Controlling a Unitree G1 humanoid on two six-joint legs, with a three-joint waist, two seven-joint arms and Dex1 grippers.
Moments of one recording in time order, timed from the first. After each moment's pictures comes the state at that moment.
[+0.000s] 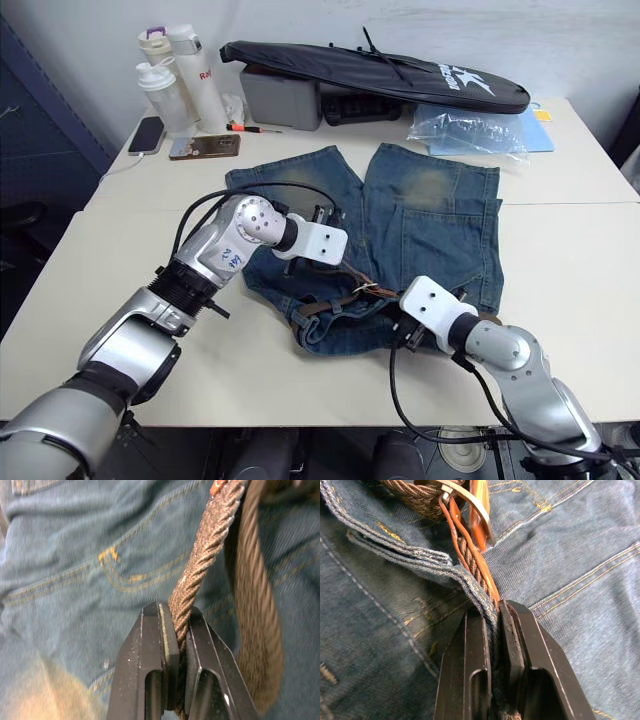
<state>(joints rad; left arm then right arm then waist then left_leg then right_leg) -1.02 0.36 -0.53 0.44 0.40 0.04 -1.01 -0.02 -0.70 0.09 -0.57 0.00 0.56 0.61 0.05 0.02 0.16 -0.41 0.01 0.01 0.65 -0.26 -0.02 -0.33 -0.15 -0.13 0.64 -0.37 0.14</state>
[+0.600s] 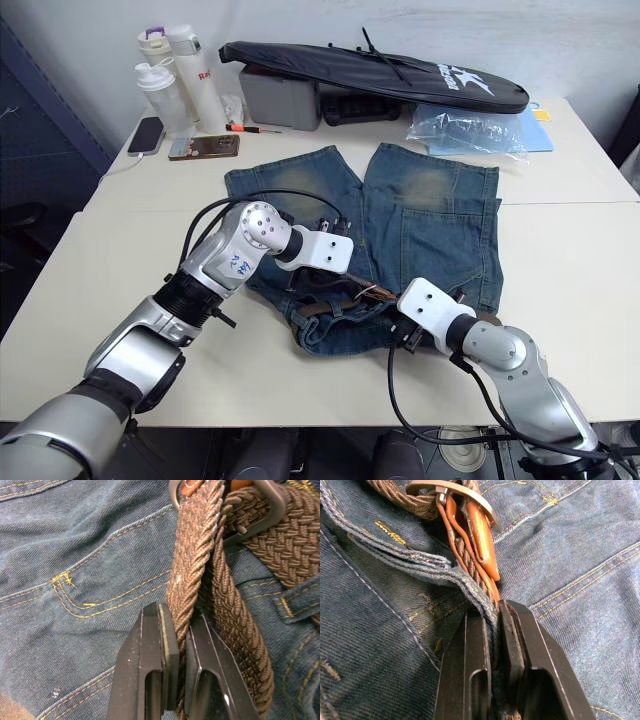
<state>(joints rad) -0.97 0.33 -0.53 0.31 0.39 0.21 -1.14 -0.02 -0.70 0.11 -0.58 -0.01 0.58 0.62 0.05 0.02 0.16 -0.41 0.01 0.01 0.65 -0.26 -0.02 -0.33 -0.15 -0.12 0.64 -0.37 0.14</state>
